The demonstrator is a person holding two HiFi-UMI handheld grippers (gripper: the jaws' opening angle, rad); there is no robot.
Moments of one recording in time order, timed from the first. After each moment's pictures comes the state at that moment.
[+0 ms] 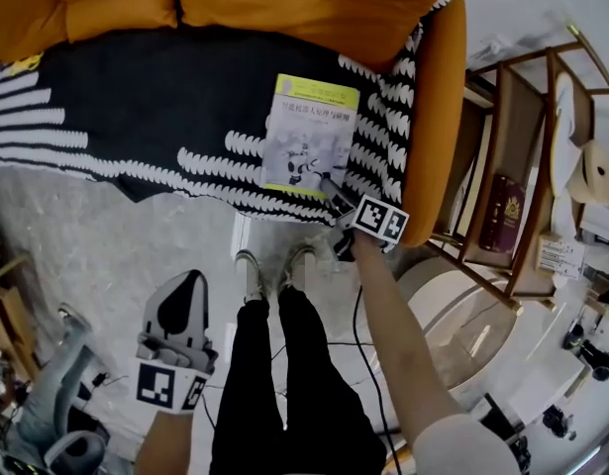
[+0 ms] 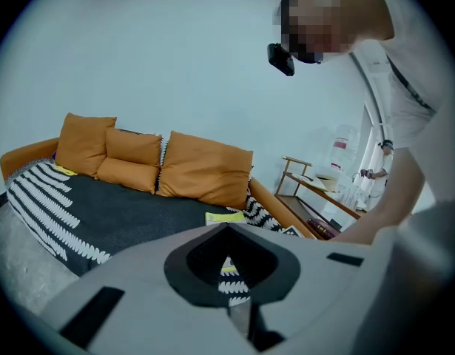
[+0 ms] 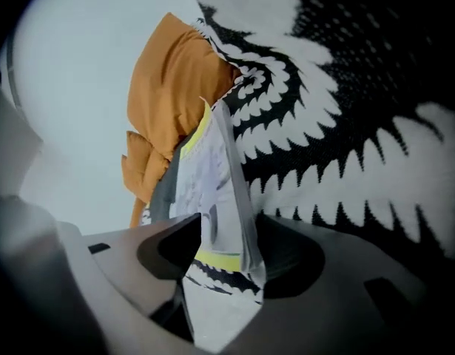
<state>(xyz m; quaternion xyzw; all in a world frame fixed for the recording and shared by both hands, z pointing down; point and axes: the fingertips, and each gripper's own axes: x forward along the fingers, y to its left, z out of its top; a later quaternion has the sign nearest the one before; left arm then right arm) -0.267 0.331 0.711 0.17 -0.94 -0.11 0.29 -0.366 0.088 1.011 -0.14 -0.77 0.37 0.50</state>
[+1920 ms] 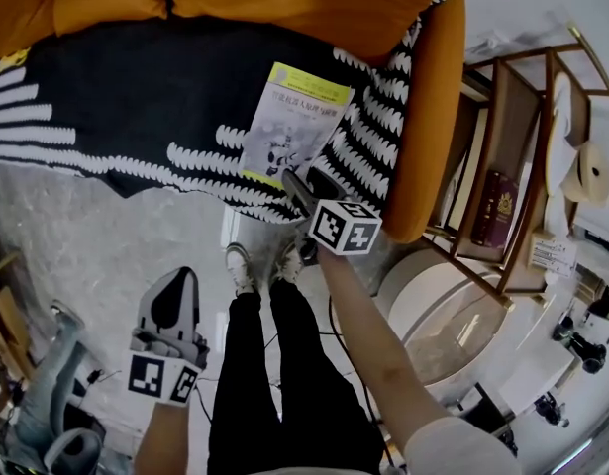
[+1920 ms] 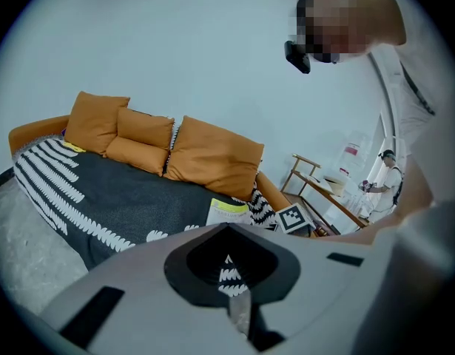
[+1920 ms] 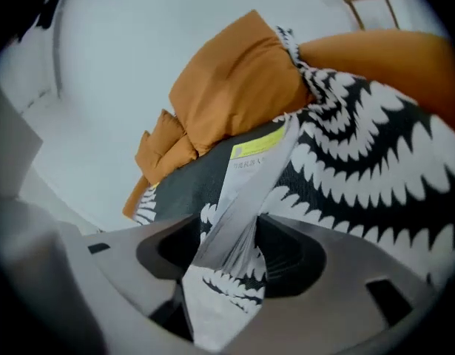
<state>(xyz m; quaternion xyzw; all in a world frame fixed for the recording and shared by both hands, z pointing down) -0.263 0.339 0.738 0.14 -0.92 -0.15 0.34 -0.384 0.163 0.933 -0.21 -0.82 0.25 0.46</state>
